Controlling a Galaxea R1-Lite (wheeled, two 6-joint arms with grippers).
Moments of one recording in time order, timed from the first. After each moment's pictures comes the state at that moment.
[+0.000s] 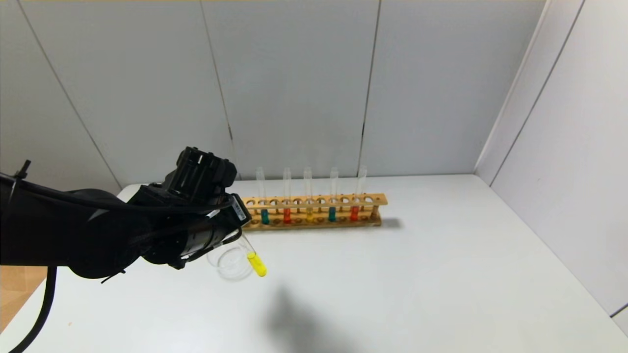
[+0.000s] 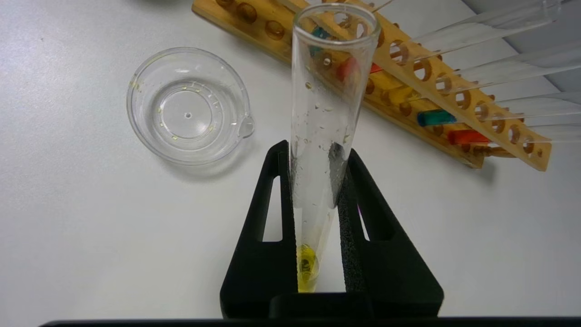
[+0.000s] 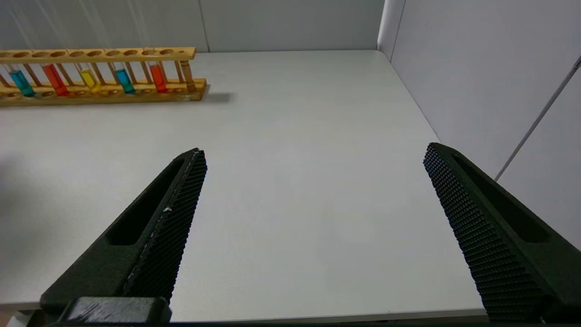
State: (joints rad) left arm -0.54 1.73 -0.94 -0.11 0.35 -0.95; right arm 0.00 0.00 0.00 0.00 -0.01 0.01
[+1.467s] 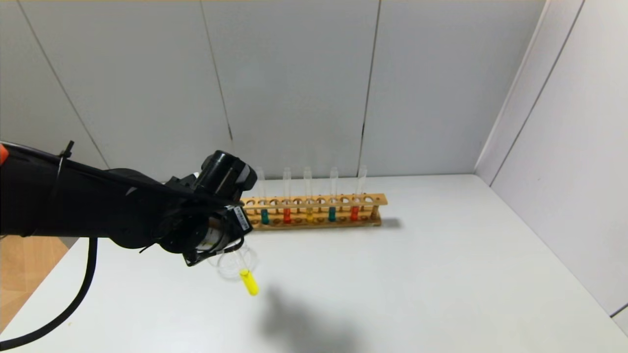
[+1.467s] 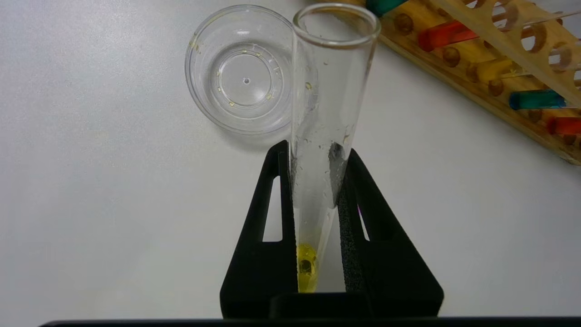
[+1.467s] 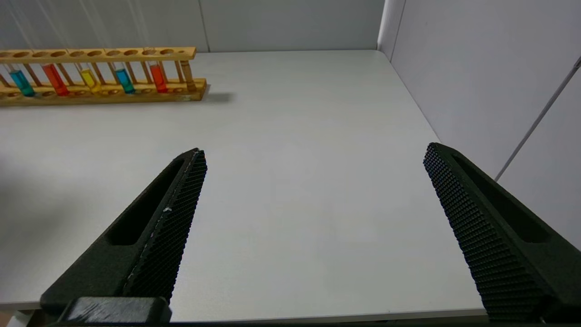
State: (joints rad) left arm -0.55 1.82 -1.10 0.20 0.40 -1.00; right arm 0.00 0.00 0.00 0.00 -0.01 0.01
